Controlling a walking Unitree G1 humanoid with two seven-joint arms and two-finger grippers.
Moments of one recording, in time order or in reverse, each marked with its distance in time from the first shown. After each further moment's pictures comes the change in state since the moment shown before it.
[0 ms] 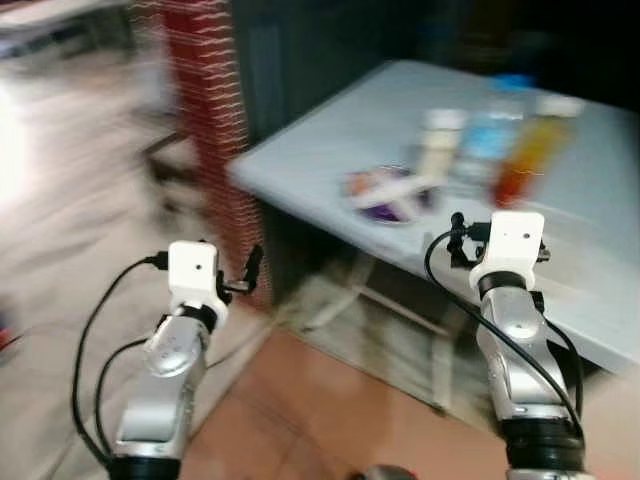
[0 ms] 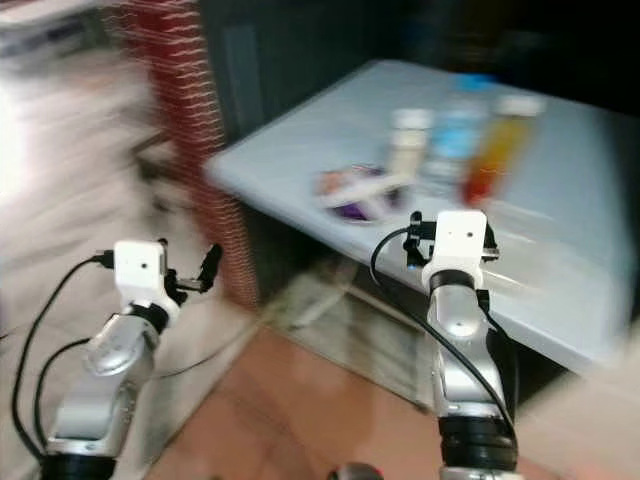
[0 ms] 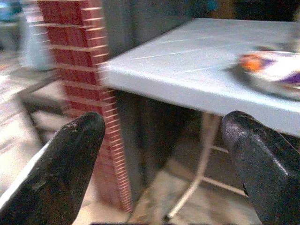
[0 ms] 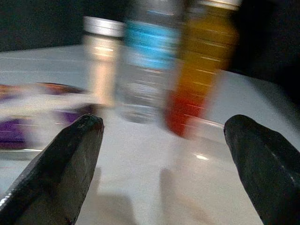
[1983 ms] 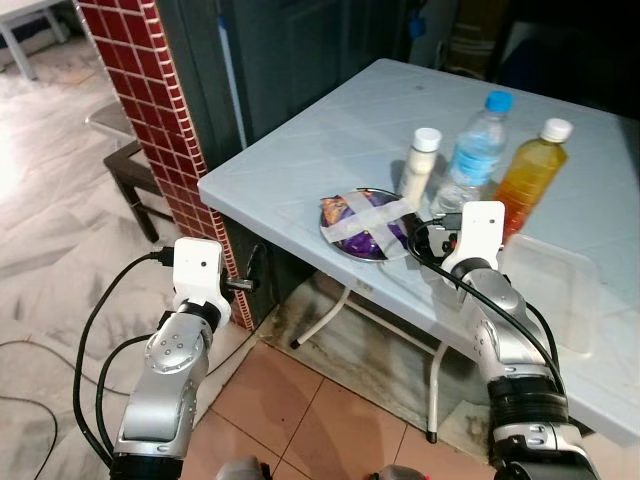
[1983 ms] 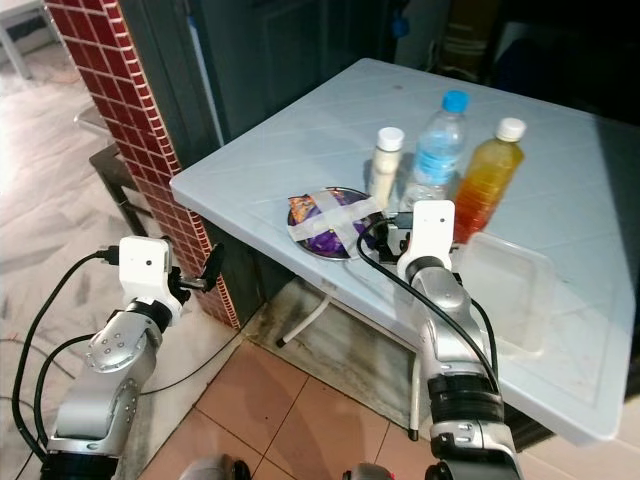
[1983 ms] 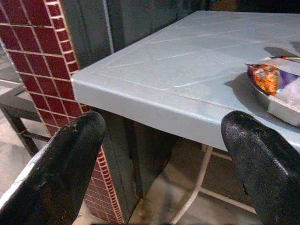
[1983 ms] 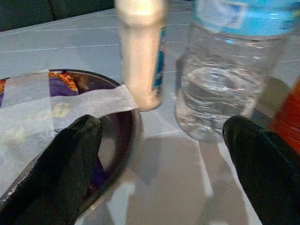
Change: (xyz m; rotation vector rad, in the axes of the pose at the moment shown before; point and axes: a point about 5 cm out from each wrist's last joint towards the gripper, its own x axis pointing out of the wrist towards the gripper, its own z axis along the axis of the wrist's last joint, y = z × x) left arm -0.002 -0.001 0.004 0.026 0.011 0.000; right arm 0.025 0.027 -0.015 0.138 0.181 0.249
